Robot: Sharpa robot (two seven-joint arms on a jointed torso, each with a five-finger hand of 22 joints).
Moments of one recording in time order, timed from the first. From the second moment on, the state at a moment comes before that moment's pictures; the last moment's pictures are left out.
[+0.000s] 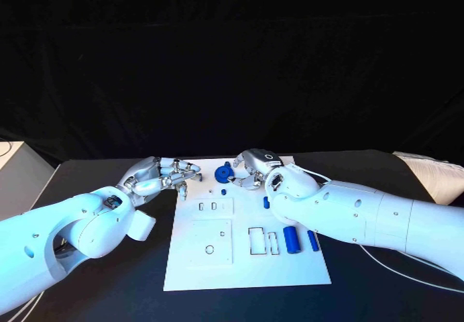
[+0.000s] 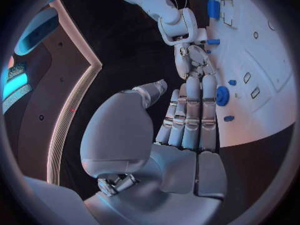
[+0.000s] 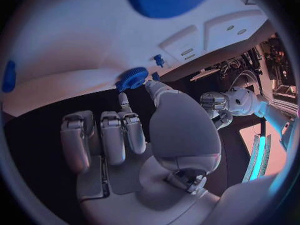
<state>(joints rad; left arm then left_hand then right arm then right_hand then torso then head) 1.07 -0.98 0.22 1.65 -0.36 -0.16 0.22 1.31 -0.20 0.60 0.11 0.05 0.89 0.19 0.26 0.23 1.16 0.13 0.07 0.08 1.11 0.05 0.85 0.64 0.17 0.98 0.14 1.00 0.56 1.30 -0.47 -0.12 1.22 -1.54 -0.51 -0.29 1.20 -0.18 0.30 0.29 0.33 0.86 0.17 0.11 0.33 1.47 0.08 1.56 1.31 1.47 0.01 1.56 1.31 0.01 1.47 0.11 1.57 1.31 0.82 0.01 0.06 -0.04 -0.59</state>
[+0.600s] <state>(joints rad) 1.07 -0.98 0.22 1.65 -0.36 -0.16 0.22 1.31 -0.20 0.60 0.11 0.05 0.89 0.19 0.26 0.23 1.16 0.13 0.07 0.08 1.11 0.05 0.85 0.64 0.17 0.98 0.14 1.00 0.56 1.30 -0.49 -0.12 1.25 -1.54 -0.49 -0.29 1.20 -0.18 0.30 0.29 0.32 0.87 0.17 0.11 0.33 1.47 0.08 1.56 1.31 1.47 0.01 1.56 1.31 0.01 1.47 0.11 1.57 1.31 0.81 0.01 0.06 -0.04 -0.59</state>
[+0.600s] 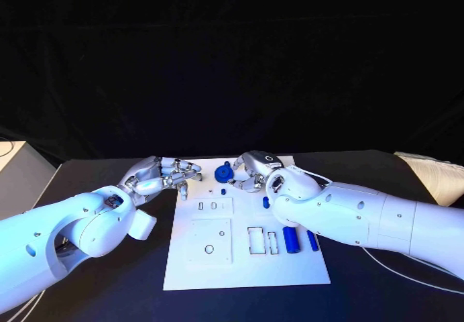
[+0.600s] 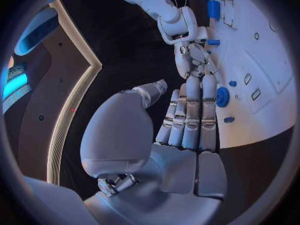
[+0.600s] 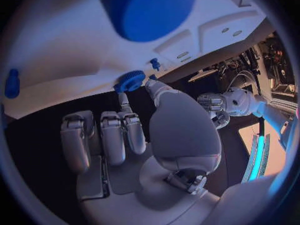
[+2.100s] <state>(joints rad) 1.07 -0.97 0.22 1.64 -0.36 -0.16 0.22 1.31 -0.20 0.60 0.11 0.05 0.89 0.19 0.26 0.23 1.16 0.13 0.07 0.08 1.11 0.05 0.85 0.64 0.17 0.98 0.14 1.00 0.56 1.36 -0.41 -0.12 1.17 -1.46 -0.32 -0.24 1.25 -0.20 0.30 0.29 0.33 0.71 0.14 0.06 0.25 1.47 0.05 1.56 1.31 1.47 -0.01 1.56 1.31 0.01 1.47 0.09 1.57 1.31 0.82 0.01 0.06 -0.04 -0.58</state>
